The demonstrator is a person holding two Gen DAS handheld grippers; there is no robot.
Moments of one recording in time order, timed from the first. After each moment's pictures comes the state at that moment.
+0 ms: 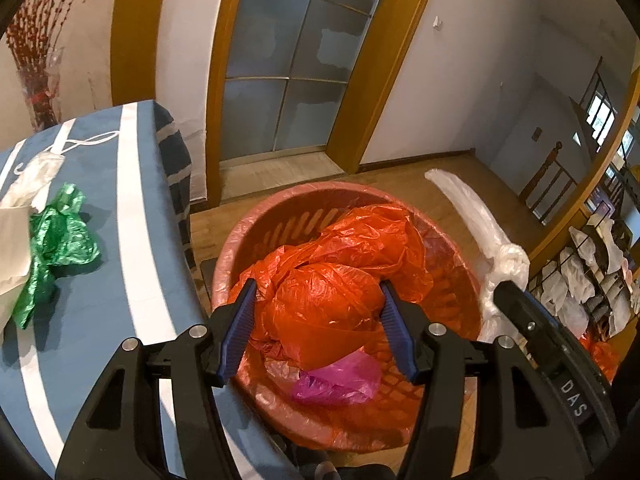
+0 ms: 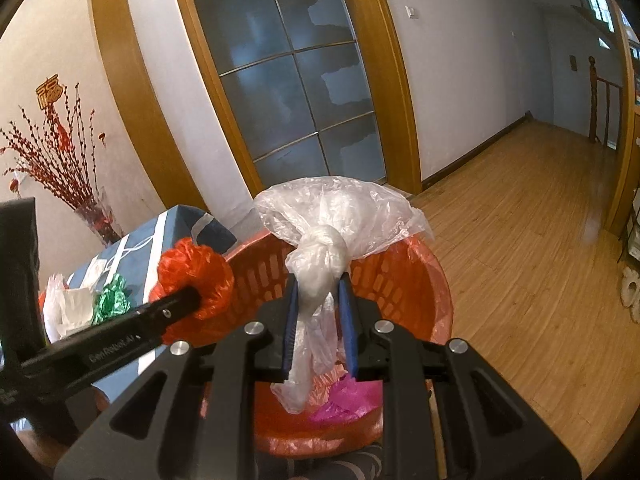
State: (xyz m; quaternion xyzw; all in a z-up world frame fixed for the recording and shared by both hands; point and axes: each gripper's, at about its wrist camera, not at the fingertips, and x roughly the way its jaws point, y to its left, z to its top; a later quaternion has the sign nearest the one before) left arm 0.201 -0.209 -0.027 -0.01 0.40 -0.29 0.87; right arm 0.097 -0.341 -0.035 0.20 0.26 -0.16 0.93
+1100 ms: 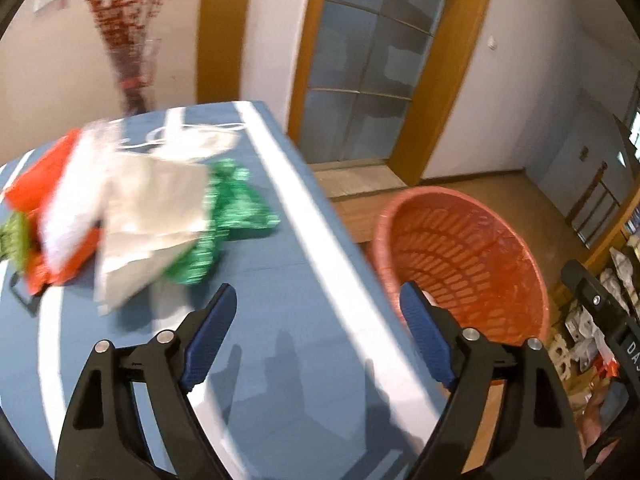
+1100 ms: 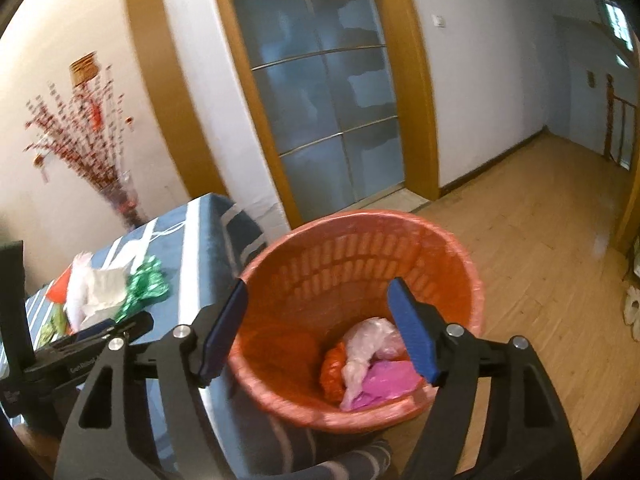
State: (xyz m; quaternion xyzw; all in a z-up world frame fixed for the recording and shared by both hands) left arm 0.185 -0.089 -0.016 -0.01 0.39 -0.18 0.91; right arm 0.094 -0.284 -0.013 0.17 0.26 -0.12 0.94
